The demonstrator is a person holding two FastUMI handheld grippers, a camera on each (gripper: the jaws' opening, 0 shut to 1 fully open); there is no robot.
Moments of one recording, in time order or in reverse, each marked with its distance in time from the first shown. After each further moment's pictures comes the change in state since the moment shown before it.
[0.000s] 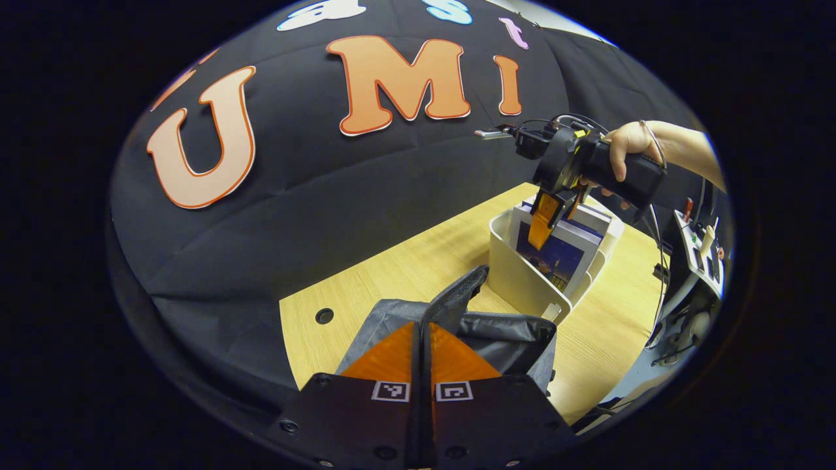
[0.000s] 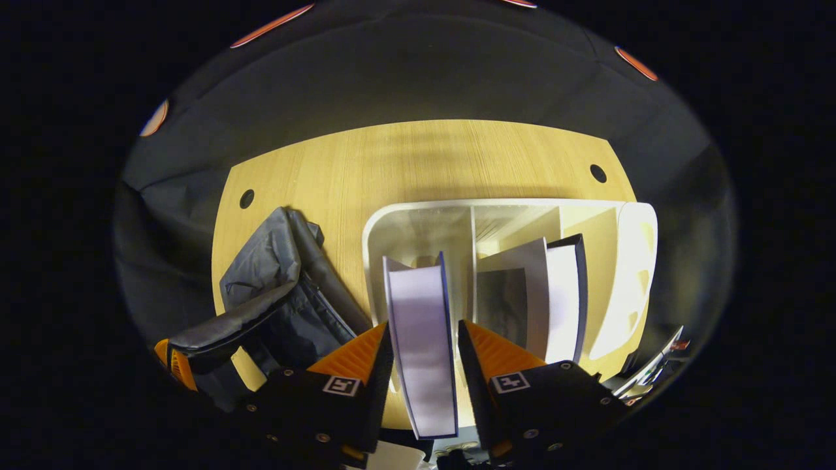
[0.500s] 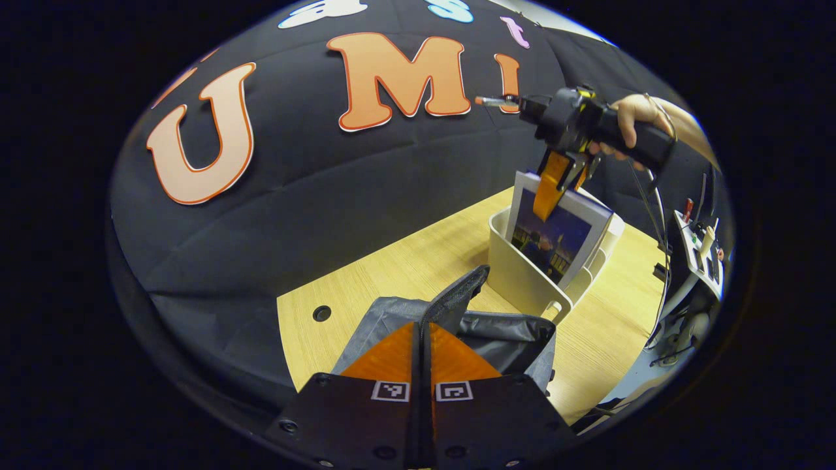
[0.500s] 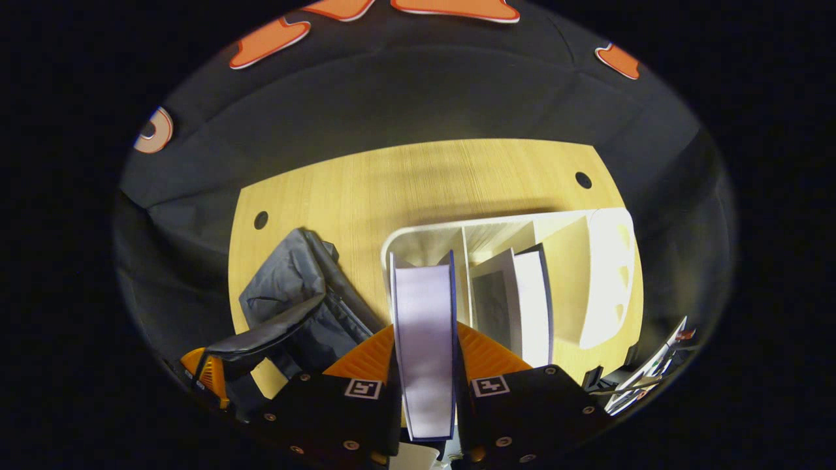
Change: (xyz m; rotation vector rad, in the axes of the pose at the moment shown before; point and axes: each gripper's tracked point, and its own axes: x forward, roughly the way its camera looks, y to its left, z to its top) left arm 0.005 -0.002 -0.005 0.002 0.006 -0.003; right arm -0.076 0.009 0.020 0.029 -0.100 0.007
